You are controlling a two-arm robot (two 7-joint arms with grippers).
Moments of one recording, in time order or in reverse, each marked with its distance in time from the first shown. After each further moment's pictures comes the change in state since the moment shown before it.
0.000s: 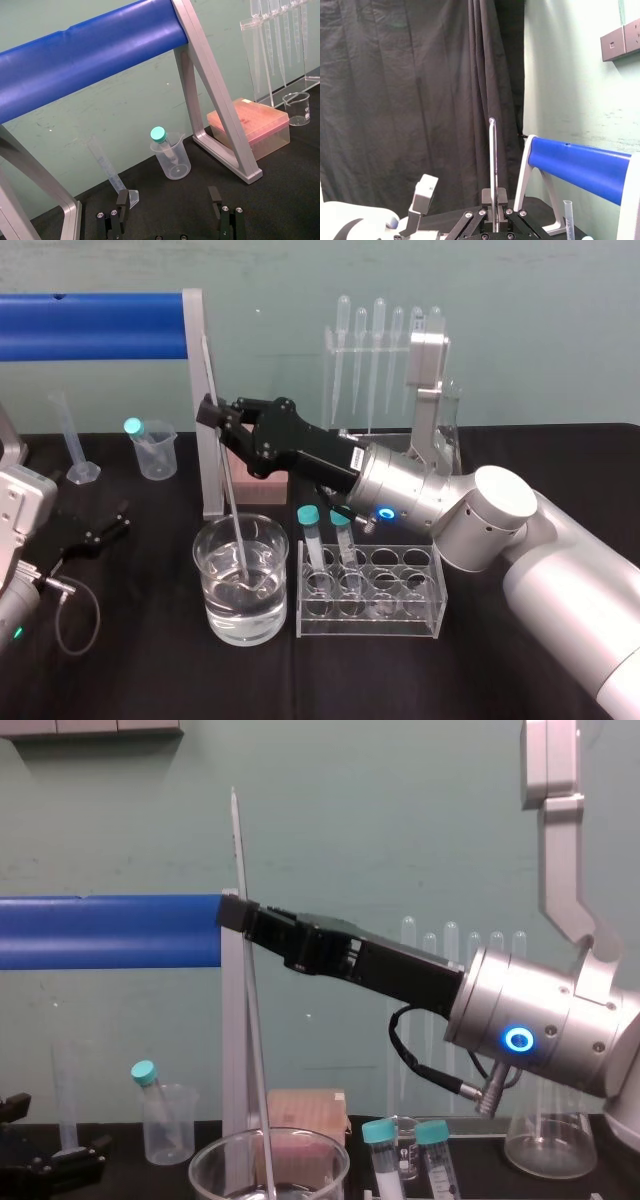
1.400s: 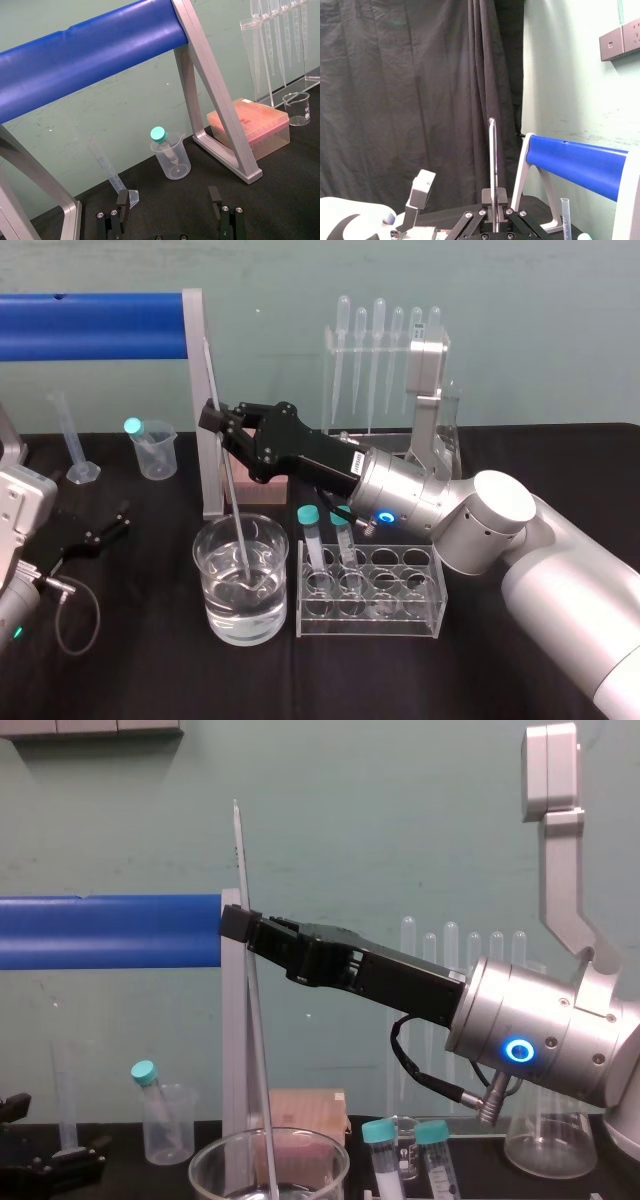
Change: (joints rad) left arm 0.000 0.000 0.000 0.000 0.000 0.000 0.000; right arm -0.002 -0.009 0.007 0.023 -0.015 -0.023 0.012
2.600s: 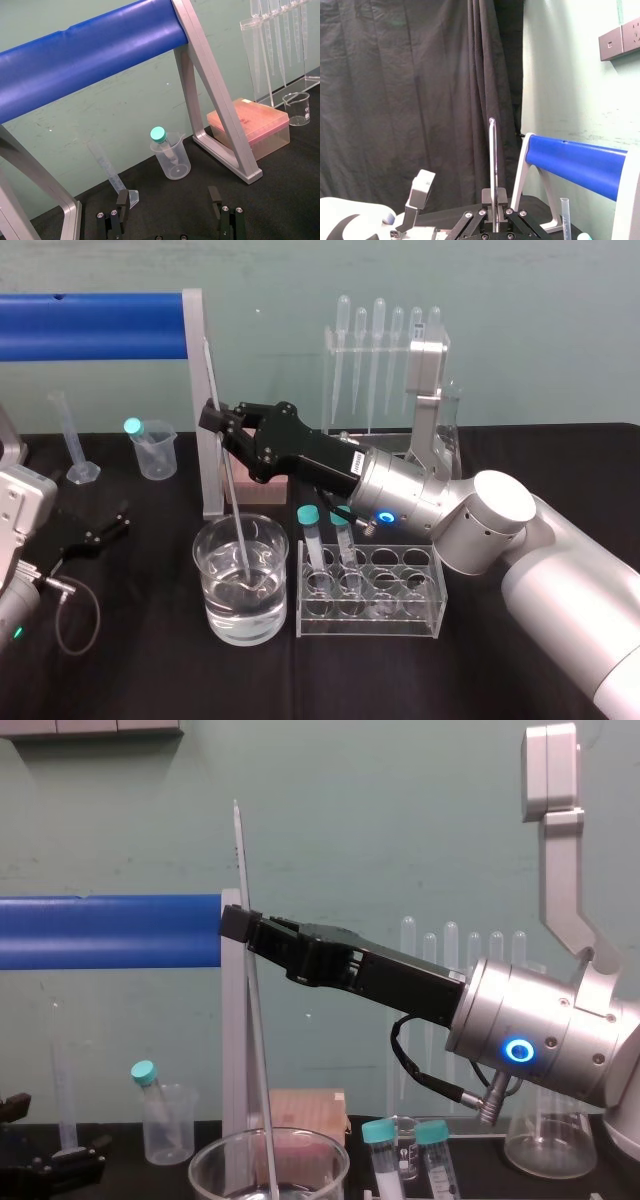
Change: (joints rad) left arm 0.000 0.000 0.000 0.000 0.000 0.000 0.000; right arm 0.000 0.000 0.000 0.000 0.000 0.001 -0.001
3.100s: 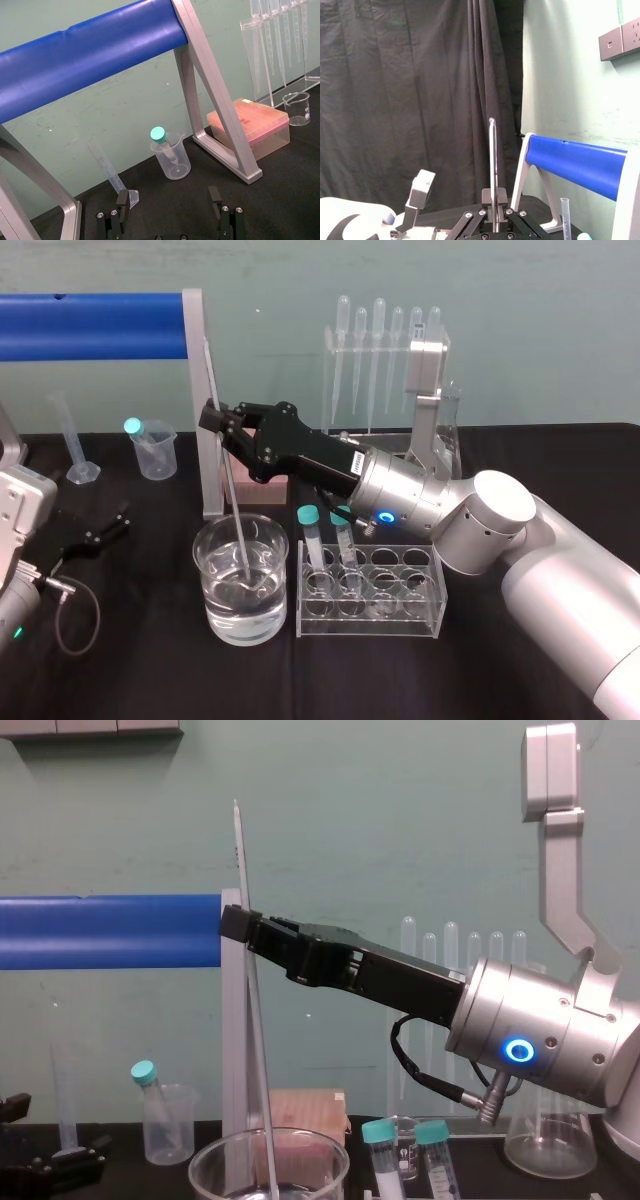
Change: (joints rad) left arm 0.000 0.000 0.000 0.000 0.000 0.000 0.000; right arm 0.000 0.000 0.000 0.000 0.000 0.000 0.000
